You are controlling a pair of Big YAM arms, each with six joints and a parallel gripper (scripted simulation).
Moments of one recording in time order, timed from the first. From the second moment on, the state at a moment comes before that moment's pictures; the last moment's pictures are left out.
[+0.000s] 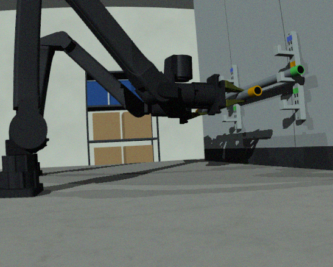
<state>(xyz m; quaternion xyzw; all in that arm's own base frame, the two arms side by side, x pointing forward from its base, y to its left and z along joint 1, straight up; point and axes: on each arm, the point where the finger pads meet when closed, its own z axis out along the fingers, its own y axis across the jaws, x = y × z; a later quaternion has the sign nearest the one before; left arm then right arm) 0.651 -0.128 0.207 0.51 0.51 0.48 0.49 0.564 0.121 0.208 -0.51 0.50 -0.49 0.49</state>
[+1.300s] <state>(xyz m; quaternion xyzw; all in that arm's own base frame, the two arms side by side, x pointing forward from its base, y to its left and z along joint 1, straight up) 0.593 -0.129 0.214 0.52 0.51 0.48 0.49 0.506 0.120 0.215 -0.52 0.50 -0.49 0.49</state>
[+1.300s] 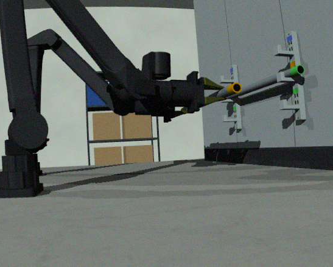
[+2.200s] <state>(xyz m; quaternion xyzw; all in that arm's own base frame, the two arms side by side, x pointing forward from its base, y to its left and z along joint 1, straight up) 0.554 -0.129 0.213 0.52 0.51 0.48 0.49 0.467 0.119 0.214 -0.52 0.50 -0.49 0.49</state>
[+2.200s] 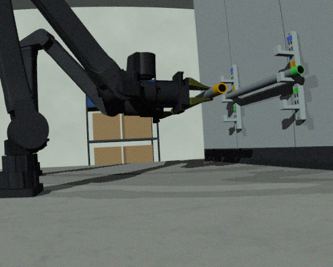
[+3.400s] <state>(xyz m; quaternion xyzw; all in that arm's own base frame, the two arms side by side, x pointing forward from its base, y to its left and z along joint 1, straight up) 0.517 -0.129 0.216 0.51 0.51 0.49 0.49 0.430 0.119 0.216 -0.51 0.50 -0.49 0.50</state>
